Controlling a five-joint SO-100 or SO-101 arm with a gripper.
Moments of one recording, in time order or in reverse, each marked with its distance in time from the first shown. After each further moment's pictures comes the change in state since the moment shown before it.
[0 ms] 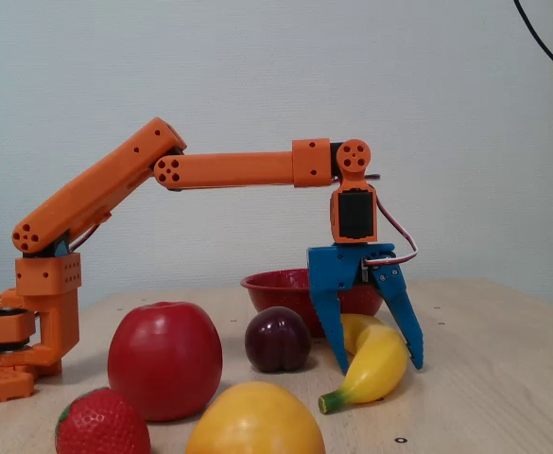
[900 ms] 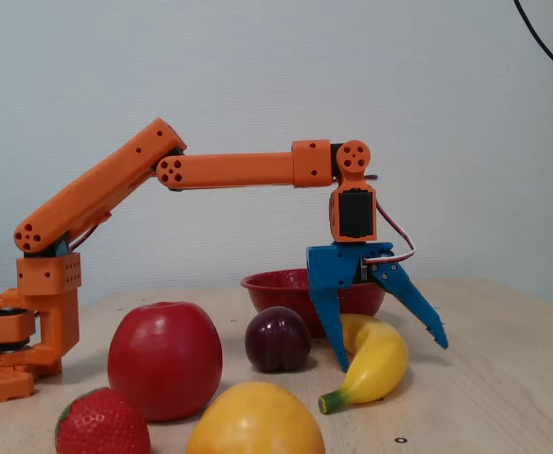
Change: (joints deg) arm 1.8 0.0 0.0 0.0 -0.3
